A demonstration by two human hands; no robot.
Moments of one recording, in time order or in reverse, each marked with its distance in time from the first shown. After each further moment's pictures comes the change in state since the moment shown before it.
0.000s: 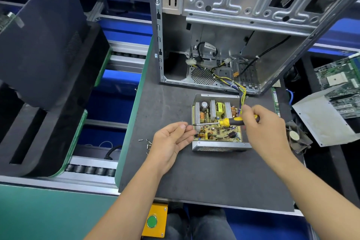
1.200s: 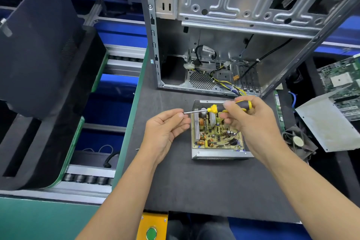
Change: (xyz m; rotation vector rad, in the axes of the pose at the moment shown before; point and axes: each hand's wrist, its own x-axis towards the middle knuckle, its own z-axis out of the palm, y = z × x) left_hand 0.020 0.041 0.018 0.044 -0.027 0.167; right_hand 0.023 -0.025 0.014 0.901 -0.188 0.261
